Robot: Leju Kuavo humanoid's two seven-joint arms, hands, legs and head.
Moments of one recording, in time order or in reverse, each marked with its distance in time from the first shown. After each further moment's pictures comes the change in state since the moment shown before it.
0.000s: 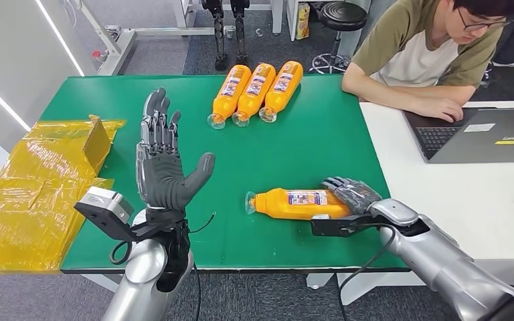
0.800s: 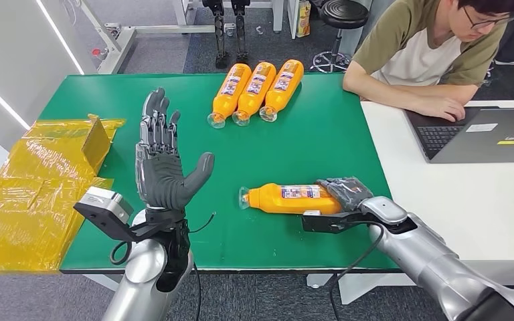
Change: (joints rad) left arm 0.000 0.000 0.000 0.000 0.002 0.002 -0.003; right arm -0.021 0.077 -0.011 0.078 0.038 -0.047 -0.015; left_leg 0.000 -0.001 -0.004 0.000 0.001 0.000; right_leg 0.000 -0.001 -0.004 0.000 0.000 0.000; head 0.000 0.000
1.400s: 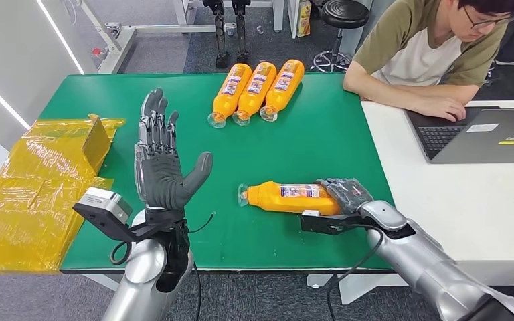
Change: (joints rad) left arm 0.001 0.000 0.000 0.000 0.003 0.011 -0.004; right arm 0.047 0.014 -0.050 -0.020 0.005 -0.097 0.018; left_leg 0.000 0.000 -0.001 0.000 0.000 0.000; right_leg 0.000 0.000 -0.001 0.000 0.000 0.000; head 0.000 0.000
